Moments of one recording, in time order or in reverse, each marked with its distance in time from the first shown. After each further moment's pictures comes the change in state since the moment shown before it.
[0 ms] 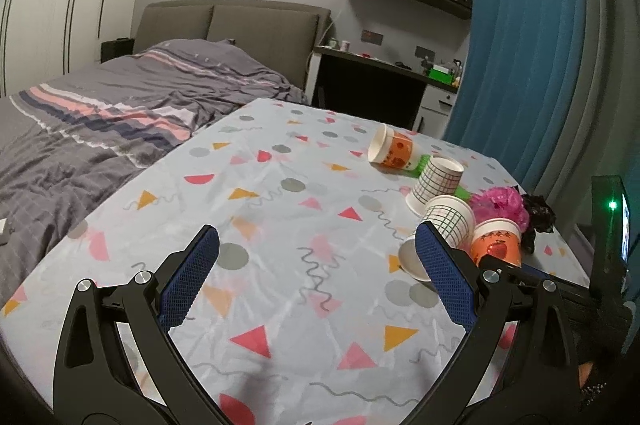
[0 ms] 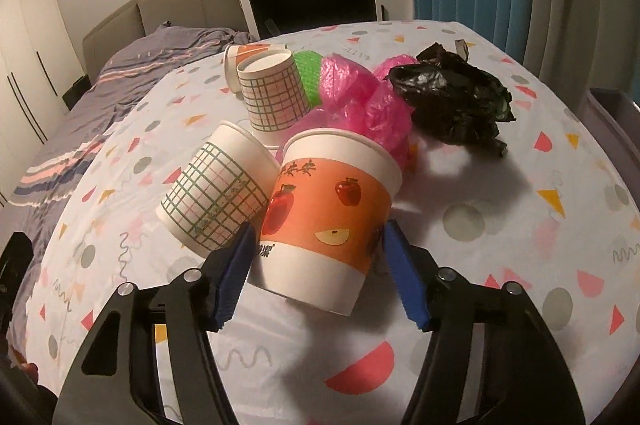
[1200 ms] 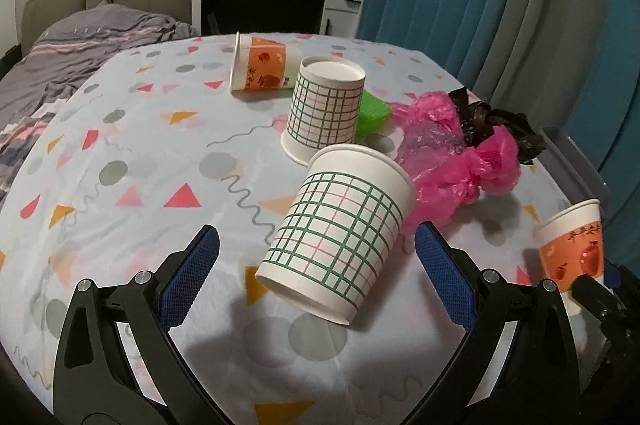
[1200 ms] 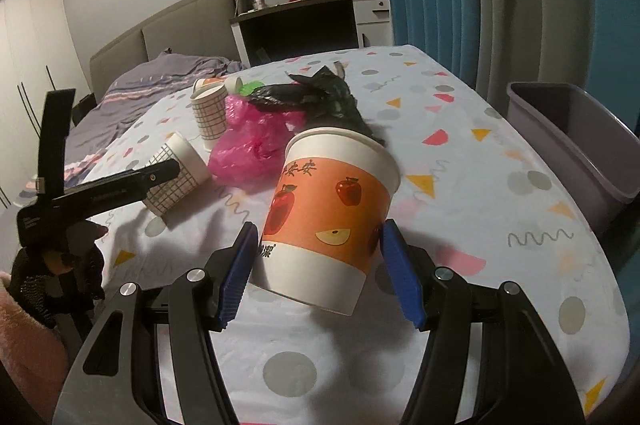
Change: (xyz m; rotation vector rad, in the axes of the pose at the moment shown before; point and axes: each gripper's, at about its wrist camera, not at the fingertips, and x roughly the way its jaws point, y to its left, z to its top) left arm 0.125 -0.105 -0.003 0.248 0.347 -0.271; right arm -0.076 -0.106 -0.035 -0.005 -0.114 0.017
